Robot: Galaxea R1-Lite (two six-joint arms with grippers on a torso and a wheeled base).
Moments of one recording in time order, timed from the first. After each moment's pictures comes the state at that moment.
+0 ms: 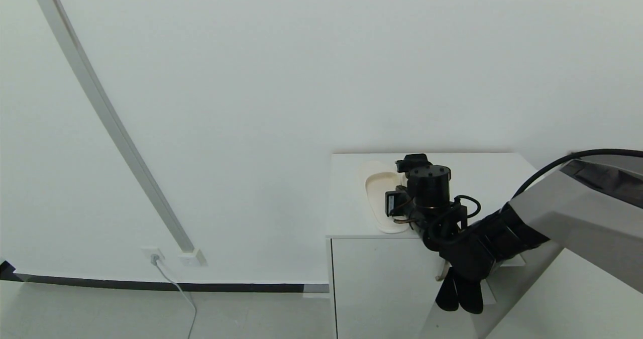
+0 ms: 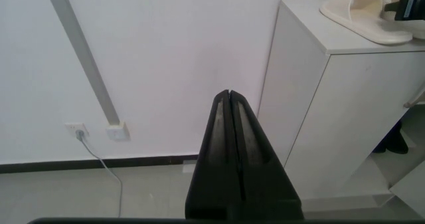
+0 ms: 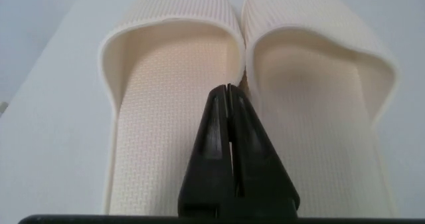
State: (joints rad) left arm 0.00 0.00 0.00 0.00 -0.03 0.01; right arm 0.60 2.21 -1.14 -0.86 -0.49 0.11
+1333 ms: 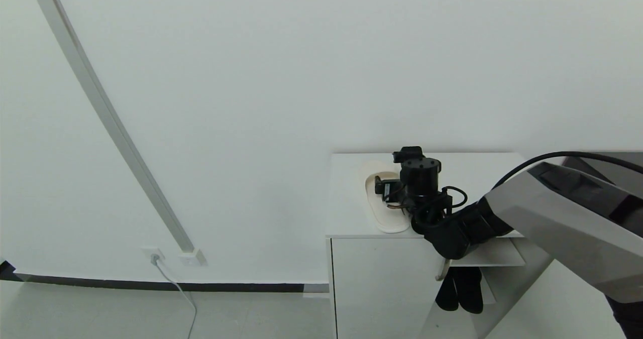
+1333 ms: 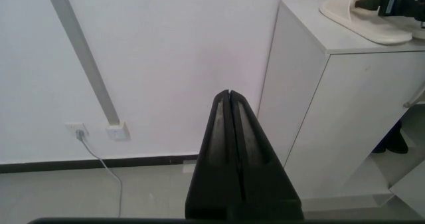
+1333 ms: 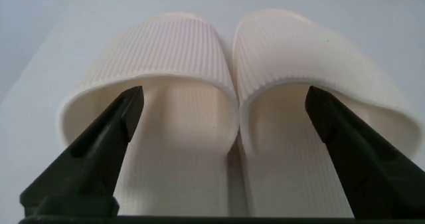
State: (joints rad) left arm 0.00 0.00 0.00 0.00 -0.03 0.01; right arm 0.55 2.35 -1.37 -0.84 -0.49 0.11
